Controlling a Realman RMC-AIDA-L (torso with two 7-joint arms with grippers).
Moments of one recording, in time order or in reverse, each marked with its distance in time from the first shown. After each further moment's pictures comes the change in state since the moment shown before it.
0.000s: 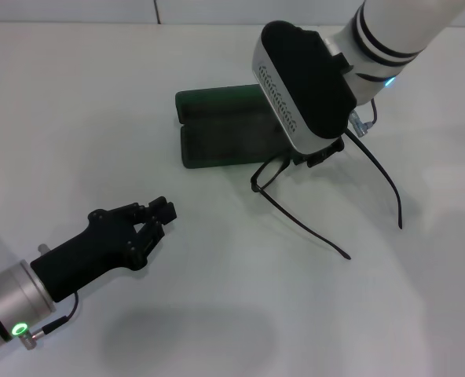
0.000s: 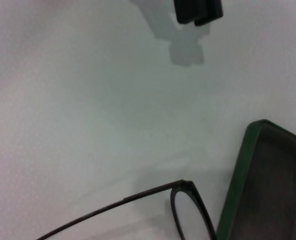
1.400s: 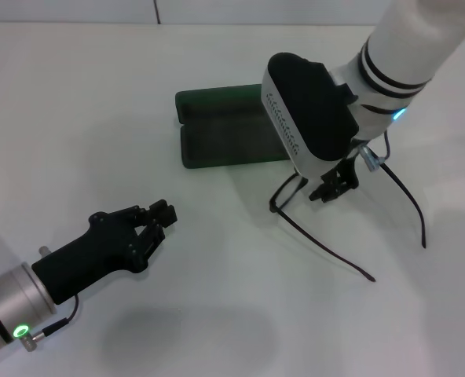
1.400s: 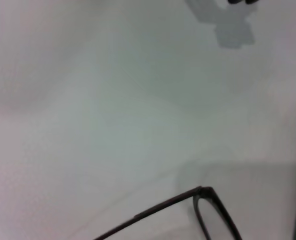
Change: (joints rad) left arm 0.001 -0.001 0.004 -0.003 0.002 -0.011 0.010; right arm 0.006 0.000 -0.084 0.079 0.077 -0.035 0.086
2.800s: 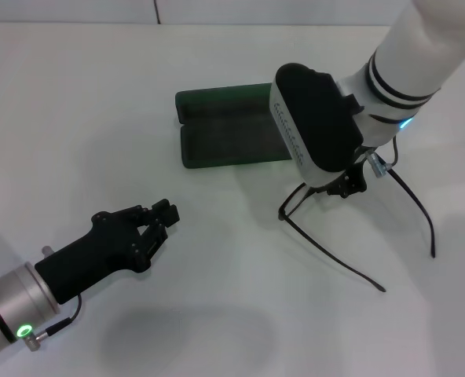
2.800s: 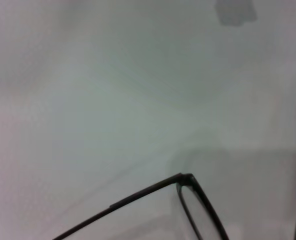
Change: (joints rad) left arm -0.009 -0.001 -0.002 -0.016 -0.005 0.000 0.013; right arm -0.049 0.000 -0.027 -0.053 -0.056 0.016 0.061
